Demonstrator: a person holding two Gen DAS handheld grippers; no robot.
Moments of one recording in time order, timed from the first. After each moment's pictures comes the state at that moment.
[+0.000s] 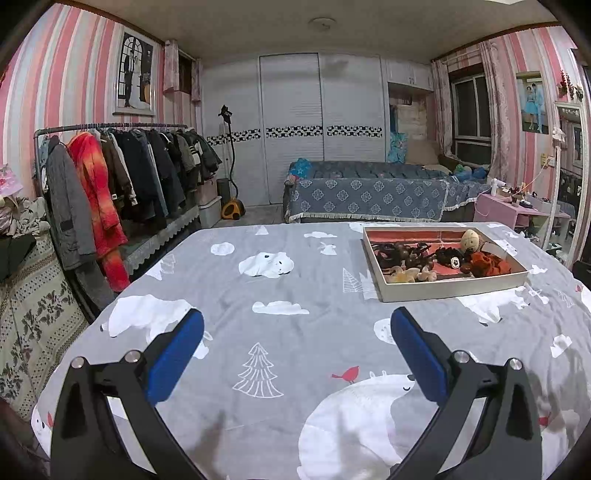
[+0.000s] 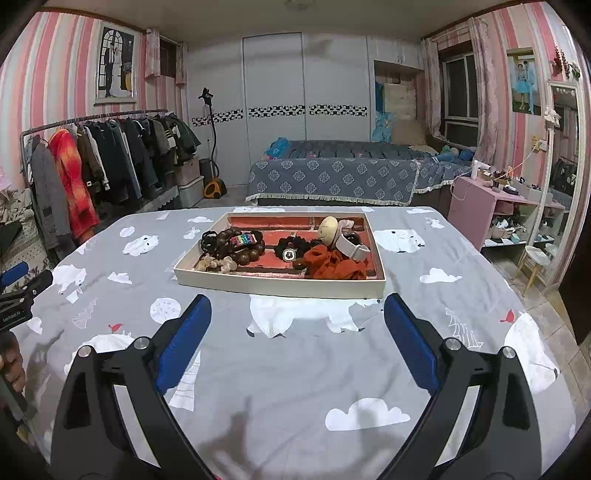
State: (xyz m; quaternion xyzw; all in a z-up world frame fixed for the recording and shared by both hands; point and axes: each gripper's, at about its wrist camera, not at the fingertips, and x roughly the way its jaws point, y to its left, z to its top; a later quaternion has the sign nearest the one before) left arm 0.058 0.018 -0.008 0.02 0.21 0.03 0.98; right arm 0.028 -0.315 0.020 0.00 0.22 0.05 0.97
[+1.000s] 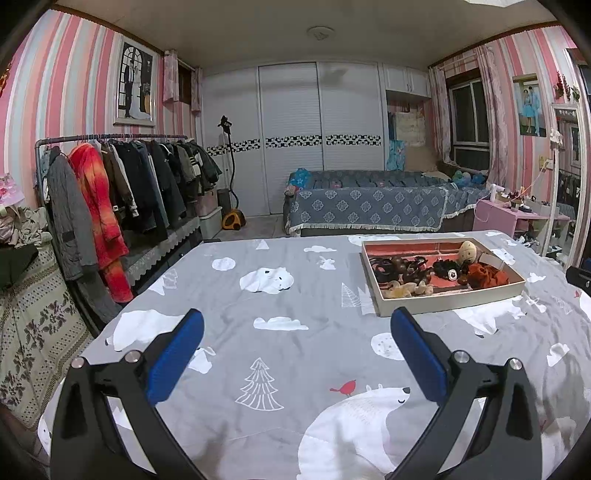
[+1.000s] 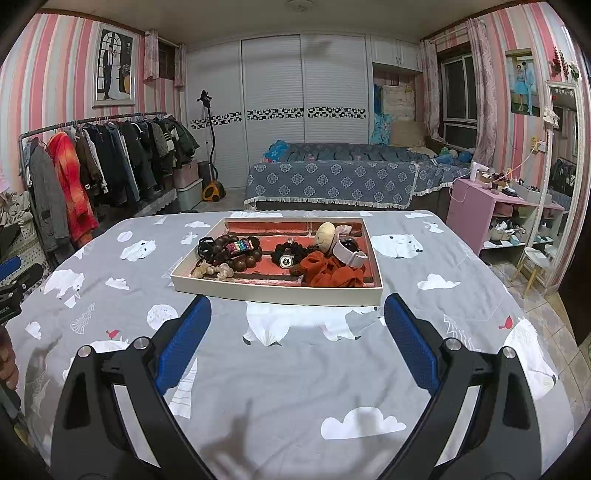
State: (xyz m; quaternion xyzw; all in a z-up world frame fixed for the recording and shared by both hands) left arm 0.057 0.014 0.012 0.03 0.20 0.03 0.98; right arm 0.033 -0.319 0.026 0.00 0.22 0.05 0.98
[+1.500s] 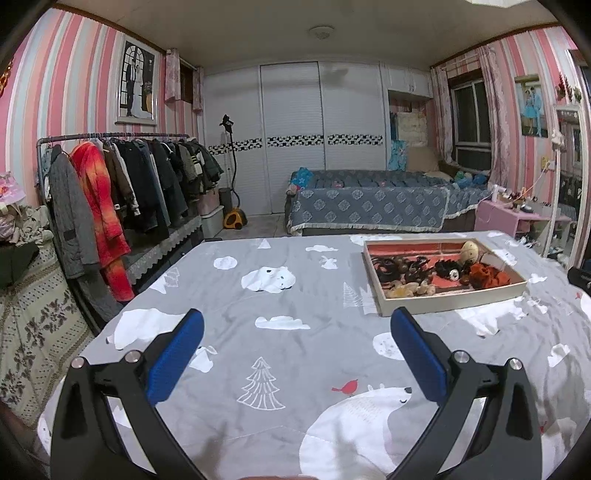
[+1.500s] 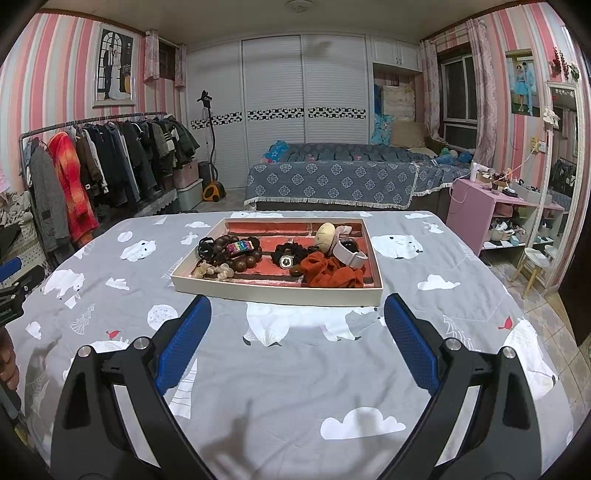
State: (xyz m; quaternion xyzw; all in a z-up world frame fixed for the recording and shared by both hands) left arm 0.058 0.019 0.012 0.02 0.20 0.02 0.98; right arm 0.033 -0.321 0.026 0.00 0.22 0.05 0.98
